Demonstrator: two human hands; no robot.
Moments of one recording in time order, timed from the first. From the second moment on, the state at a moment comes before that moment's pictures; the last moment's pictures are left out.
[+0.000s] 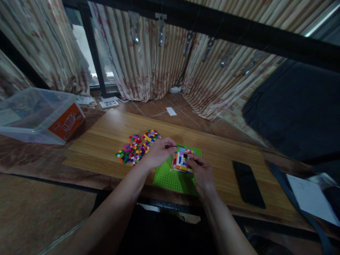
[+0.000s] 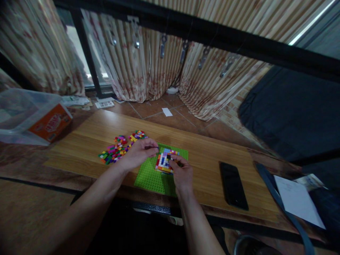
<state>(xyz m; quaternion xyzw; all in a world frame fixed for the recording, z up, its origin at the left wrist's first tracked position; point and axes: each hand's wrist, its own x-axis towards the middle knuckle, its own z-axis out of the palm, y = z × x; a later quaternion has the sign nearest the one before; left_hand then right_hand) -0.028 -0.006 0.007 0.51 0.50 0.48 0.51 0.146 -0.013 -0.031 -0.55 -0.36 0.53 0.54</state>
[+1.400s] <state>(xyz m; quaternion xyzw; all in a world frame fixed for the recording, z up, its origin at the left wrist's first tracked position) 0.014 -0.024 0.012 0.80 0.52 0.26 0.14 0.156 -0.008 -0.011 -0.52 -0.34 0.53 0.58</state>
